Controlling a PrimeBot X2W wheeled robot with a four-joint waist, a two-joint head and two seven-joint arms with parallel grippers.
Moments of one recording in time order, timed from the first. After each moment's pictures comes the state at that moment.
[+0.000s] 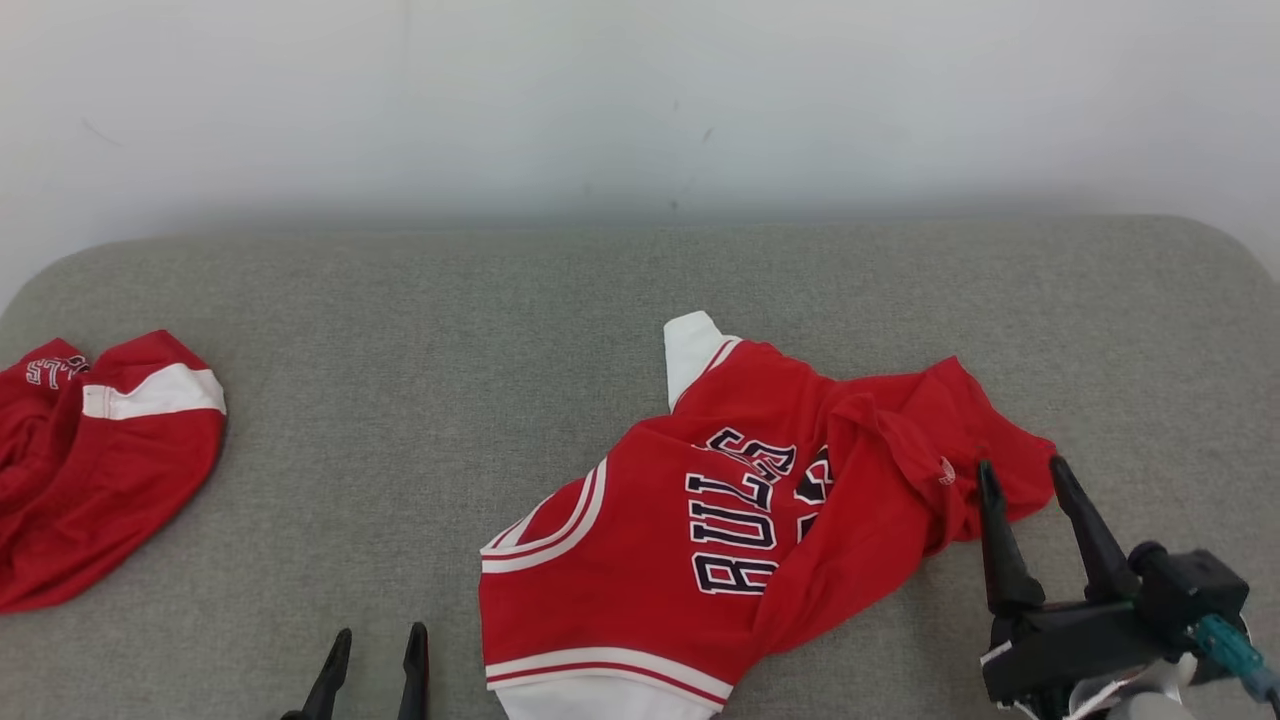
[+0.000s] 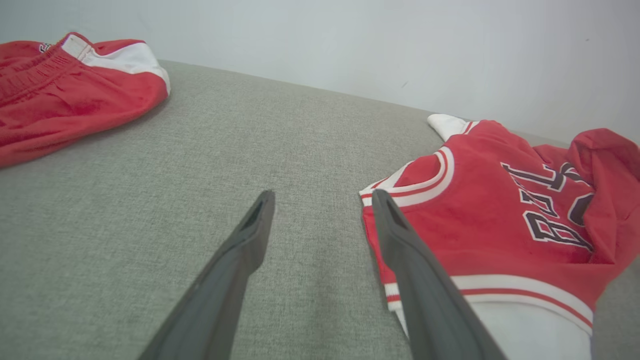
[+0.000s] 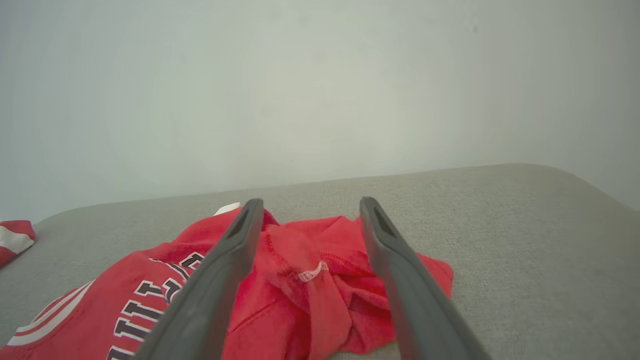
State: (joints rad) left arm 0.04 0.05 -0.06 0.28 -0.27 -0.13 -0.26; right arm -0.17 -0.21 0.08 0.30 0.34 0.13 -0.26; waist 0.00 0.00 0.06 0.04
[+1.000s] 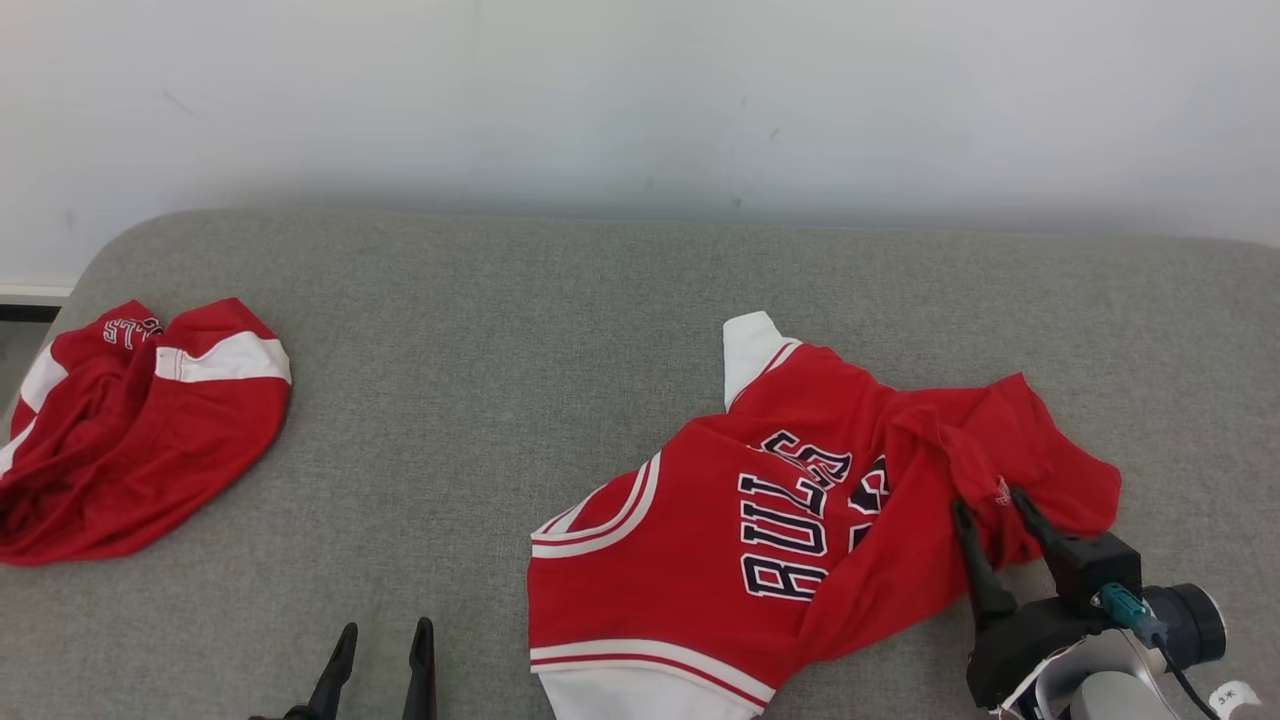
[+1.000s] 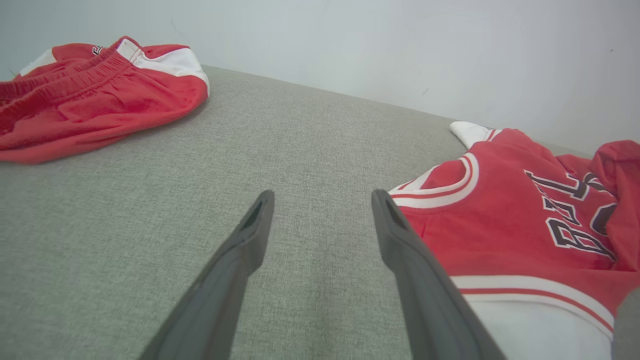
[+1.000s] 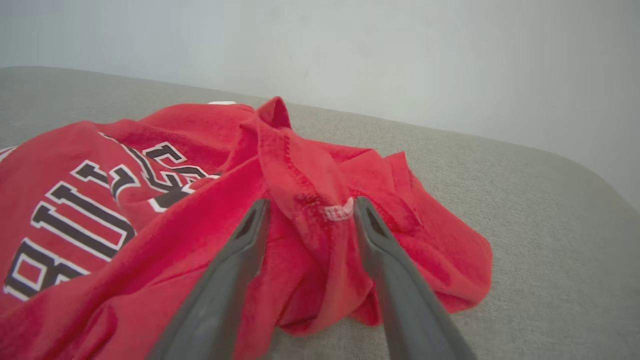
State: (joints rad) left arm 0.02 0.05 -0.07 0.28 -0.27 -0.13 -0.26; right arm -0.28 -0.19 0.05 0.62 0.04 0.13 -0.26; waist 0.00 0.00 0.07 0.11
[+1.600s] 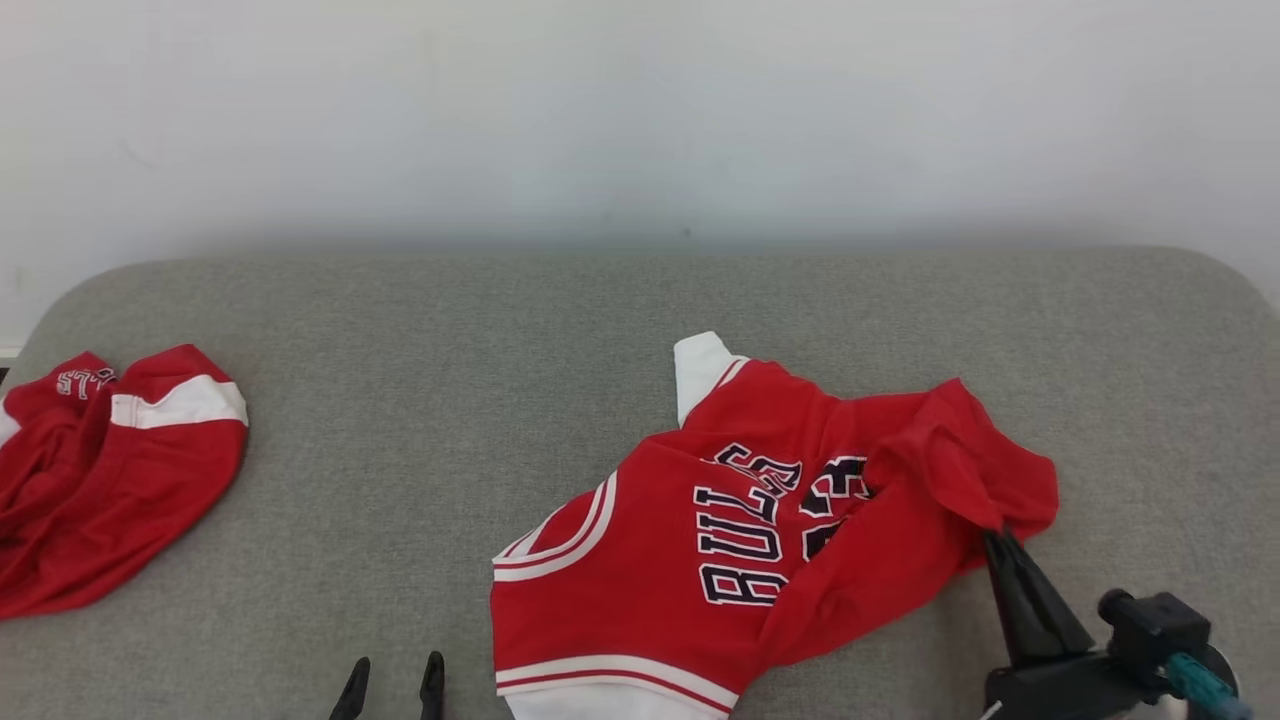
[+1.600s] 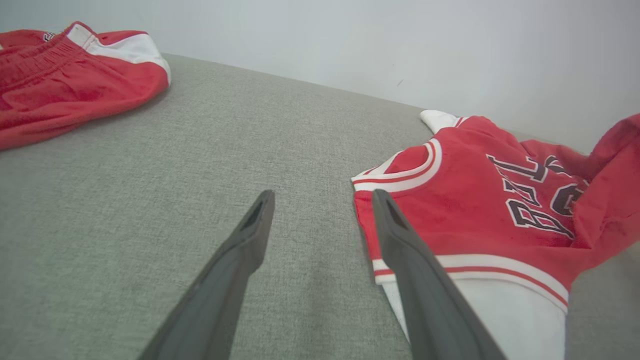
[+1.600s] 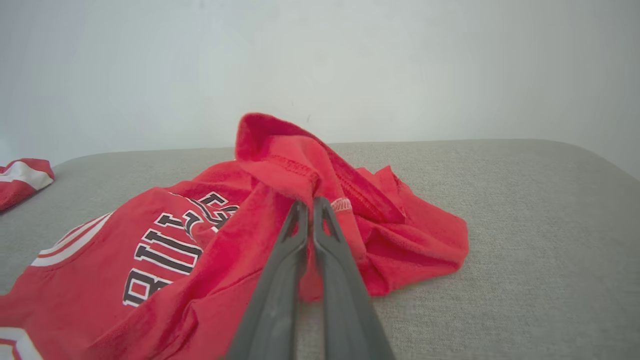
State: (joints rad) left arm 0.07 0.05 -0.09 0.29 -0.29 -0.13 -0.26; right arm -0.09 -0.25 0.14 0.34 0.33 0.13 -0.26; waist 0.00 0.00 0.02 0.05
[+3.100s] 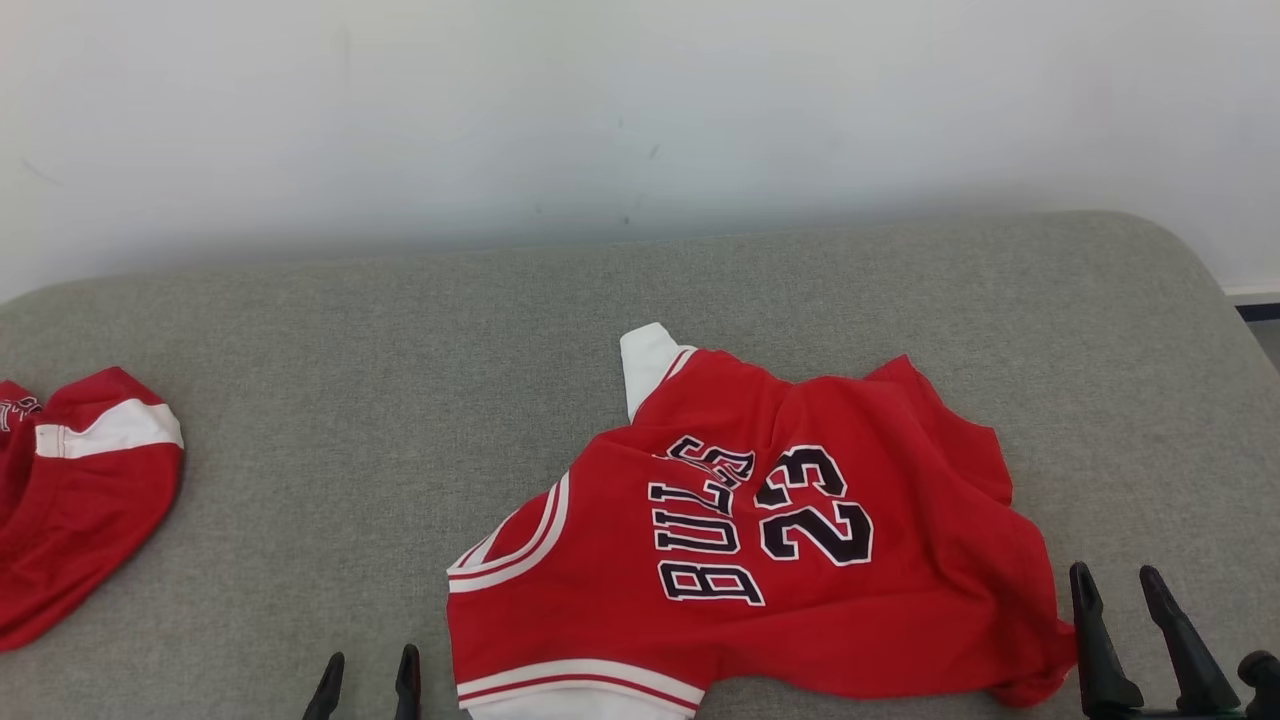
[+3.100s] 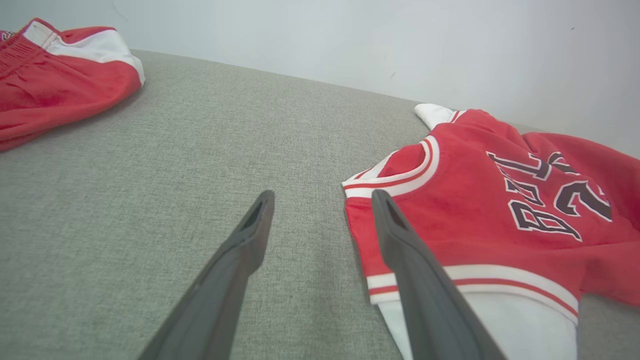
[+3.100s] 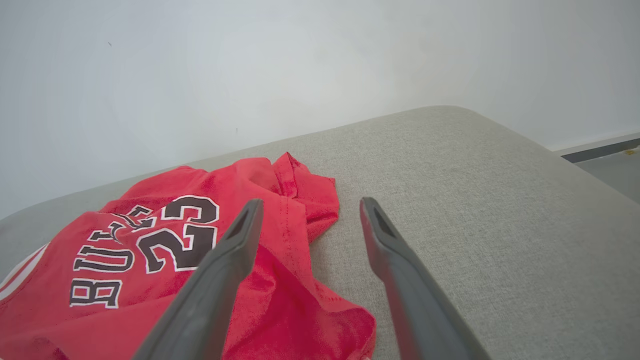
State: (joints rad) left arm 0.06 0.05 -0.04 0.30 -0.28 -0.13 -0.26; right arm 0.11 -0.32 0.02 0.19 0.52 0.13 -0.26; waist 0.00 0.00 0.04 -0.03
